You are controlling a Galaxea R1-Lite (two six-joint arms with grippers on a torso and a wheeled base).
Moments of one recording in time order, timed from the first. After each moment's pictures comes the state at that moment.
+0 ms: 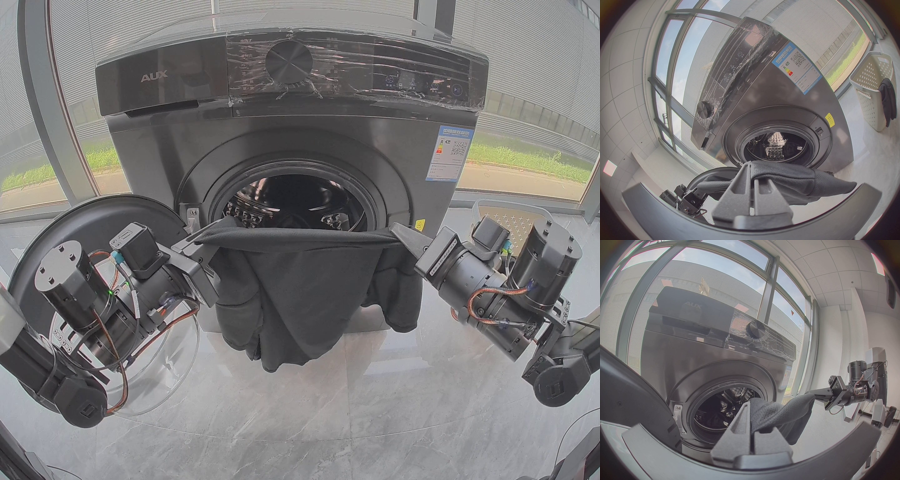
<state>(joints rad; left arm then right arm) -0.48 1.75 -0.46 -1.55 -0.12 -0.09 0.68 1.71 -0.61 -1.23 -0.13 0.73</state>
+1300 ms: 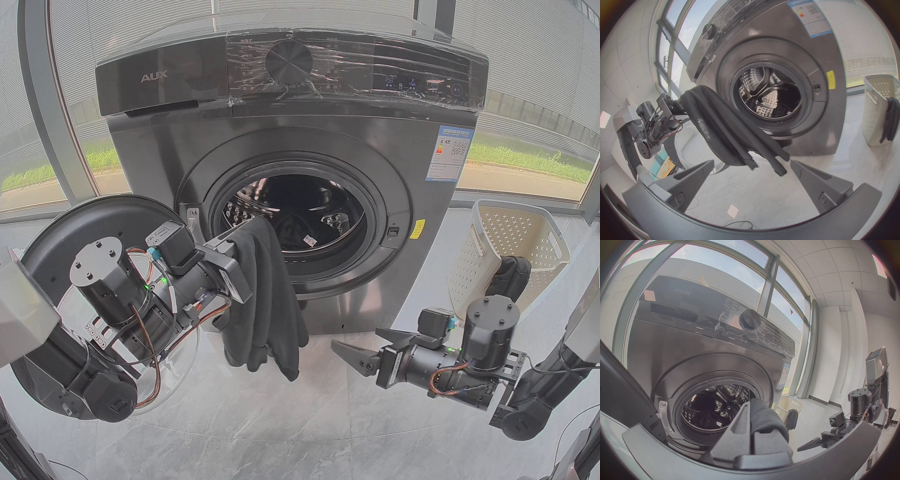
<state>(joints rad) -0.54 1.86 -0.57 -1.55 -0.08 -0.09 0.72 1.91 -0.42 -1.27 0.02 0.41</state>
